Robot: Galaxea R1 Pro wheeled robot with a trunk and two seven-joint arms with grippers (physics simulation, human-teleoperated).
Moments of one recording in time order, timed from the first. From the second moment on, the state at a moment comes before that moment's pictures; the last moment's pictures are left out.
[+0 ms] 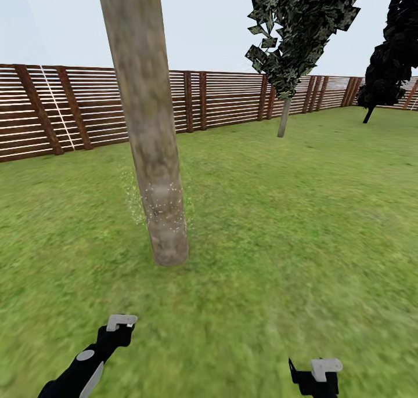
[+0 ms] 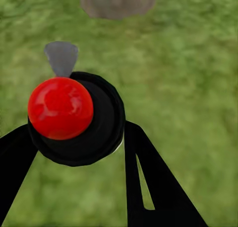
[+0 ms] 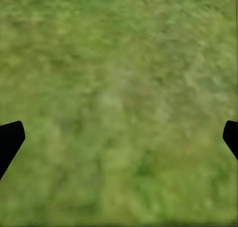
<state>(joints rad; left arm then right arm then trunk) -0.46 0.13 0.02 -0.47 0.02 -0.10 -0.13 -0.33 0.02 -0.81 -0.42 0.73 -0.48 0.17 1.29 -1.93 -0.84</state>
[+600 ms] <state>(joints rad) -0.46 0.13 0.03 -0.39 0.02 -0.10 -0.11 -0.20 0.02 -0.80 -0.12 0.73 -0.83 0.18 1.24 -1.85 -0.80</state>
